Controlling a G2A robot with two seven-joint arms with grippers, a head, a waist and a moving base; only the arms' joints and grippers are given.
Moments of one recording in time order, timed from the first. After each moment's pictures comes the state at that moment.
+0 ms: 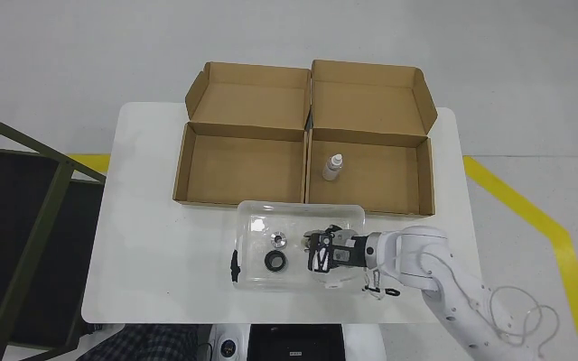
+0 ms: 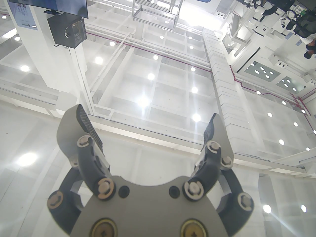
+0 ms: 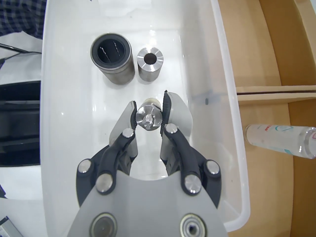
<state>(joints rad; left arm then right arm) -0.03 -0.30 -0.61 -1.22 3.05 0.21 0.06 -1.25 -1.02 1.05 -1.94 -1.26 -0.82 0.54</state>
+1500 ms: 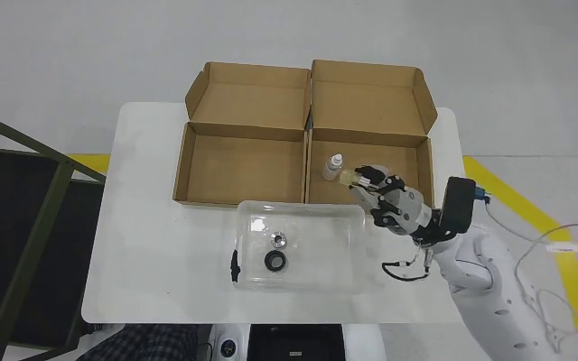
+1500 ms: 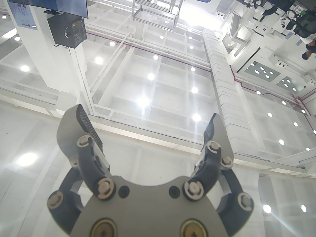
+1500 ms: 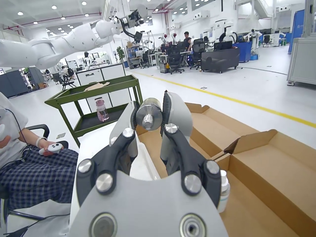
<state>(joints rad) -0.03 -0.30 -0.61 -1.22 3.05 0.21 0.06 -1.38 -1.02 1.35 -1.95 -0.83 -0.78 -0.18</state>
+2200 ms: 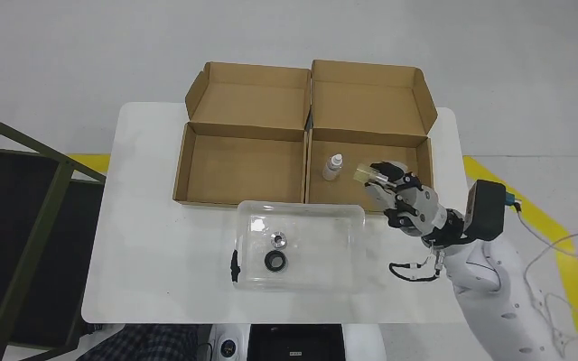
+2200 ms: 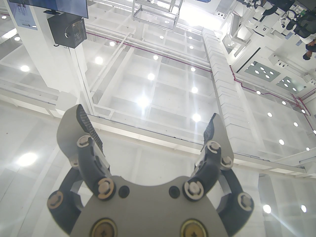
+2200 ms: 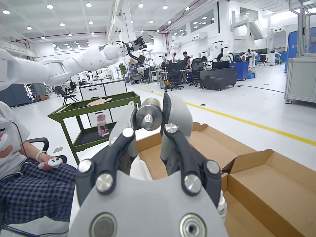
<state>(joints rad) -0.03 -0.30 -0.61 -1.22 3.05 0.21 0.06 -1.40 -1.04 1.39 -1.98 -0.84 -0.80 -0.23</state>
